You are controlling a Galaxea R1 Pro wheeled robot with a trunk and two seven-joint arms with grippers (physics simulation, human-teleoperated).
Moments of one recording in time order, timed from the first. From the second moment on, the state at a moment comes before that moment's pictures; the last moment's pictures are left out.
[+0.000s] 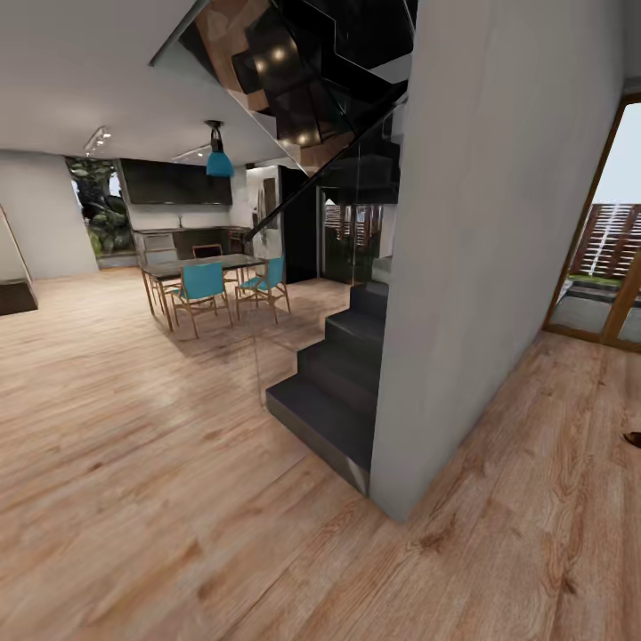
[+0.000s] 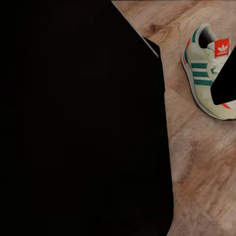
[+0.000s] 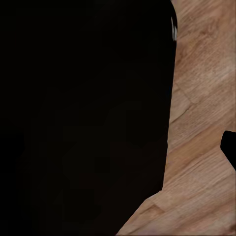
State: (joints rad) left arm 0.00 0.00 0.00 0.00 0.00 0.00 0.00; right arm 0.00 0.00 0.00 0.00 0.00 0.00 0.00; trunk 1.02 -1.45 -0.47
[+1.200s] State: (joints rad) left arm -0.03 -0.01 0.00 -0.17 -0.01 -0.07 0.00; right arm 0.00 0.00 0.01 0.04 0.01 -0.01 0.01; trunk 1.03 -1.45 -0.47
